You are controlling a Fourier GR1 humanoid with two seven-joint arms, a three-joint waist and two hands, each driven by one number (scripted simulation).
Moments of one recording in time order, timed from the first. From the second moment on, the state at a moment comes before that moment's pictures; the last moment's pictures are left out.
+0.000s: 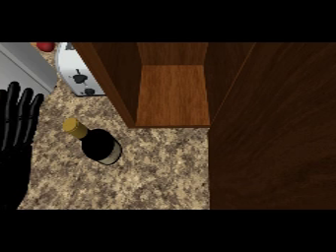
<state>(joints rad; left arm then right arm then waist) 0.03 0.10 -0.03 -2.10 0.01 0.03 -0.01 -0.02 -0.12 -0.01 -2.10 0.01 -0.01 0.01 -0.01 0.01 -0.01</state>
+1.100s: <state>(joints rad) -0.05 0.02 -0.06 -2.35 0.17 0.36 0.47 0.22 -0.14 0.19 -2.42 -0.22 0.12 0.33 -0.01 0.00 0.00</state>
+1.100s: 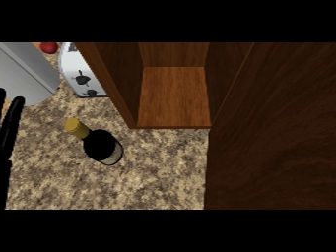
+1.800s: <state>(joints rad) -0.14 0.07 -0.08 -2.46 0.05 0.48 0.72 0.22 -0.12 0.28 -2.45 -0.19 0.07 0.40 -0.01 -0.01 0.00</state>
